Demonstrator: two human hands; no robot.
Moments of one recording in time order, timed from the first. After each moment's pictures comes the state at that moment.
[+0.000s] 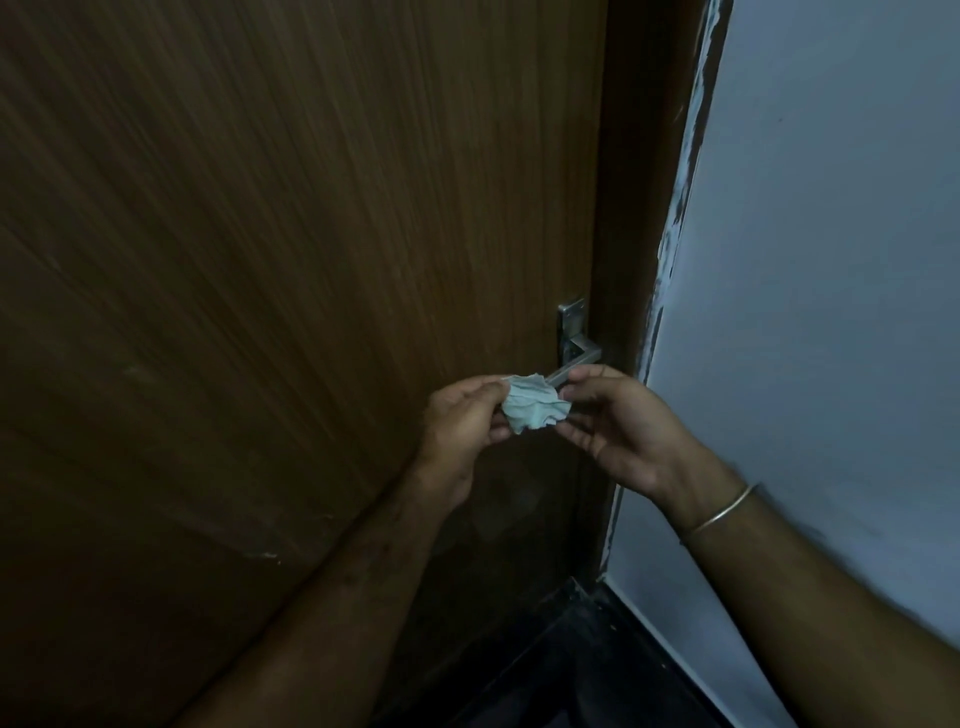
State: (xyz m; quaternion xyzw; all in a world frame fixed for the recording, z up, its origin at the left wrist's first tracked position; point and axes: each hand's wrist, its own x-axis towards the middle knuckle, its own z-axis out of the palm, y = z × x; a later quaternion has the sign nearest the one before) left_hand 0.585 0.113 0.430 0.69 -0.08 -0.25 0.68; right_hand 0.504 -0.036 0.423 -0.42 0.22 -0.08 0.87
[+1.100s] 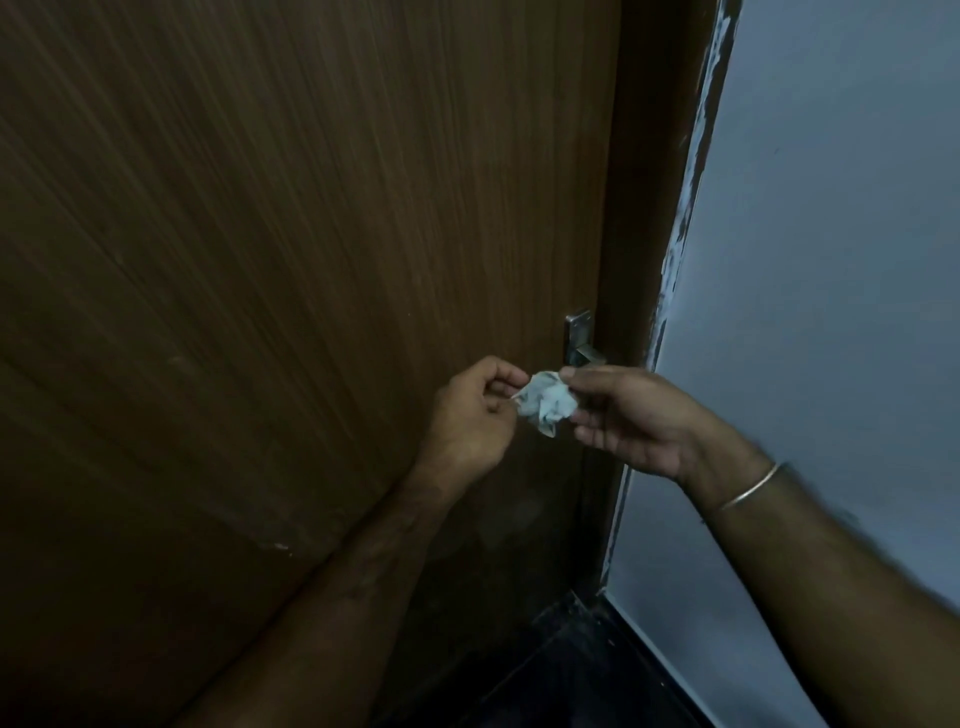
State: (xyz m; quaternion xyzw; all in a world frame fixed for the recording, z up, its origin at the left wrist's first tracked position) left_hand 0.578 0.127 0.448 0.80 -0.26 -0.10 0.53; right_hand 0.488 -0.037 0.463 -0.54 0.19 0.01 0.82
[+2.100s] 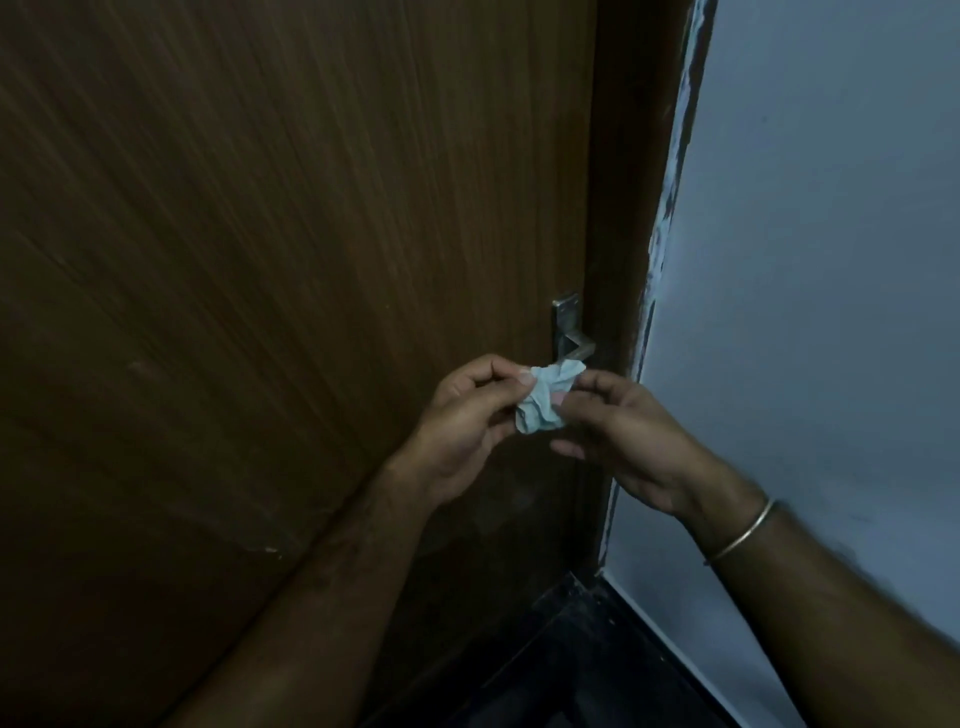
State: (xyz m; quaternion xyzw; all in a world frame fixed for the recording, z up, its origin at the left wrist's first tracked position) left_hand 0.575 0.128 0.452 0.59 -0.22 -0.34 0.70; right_hand 0.474 -0.028 0.426 -0.56 0.16 -0.07 0.81
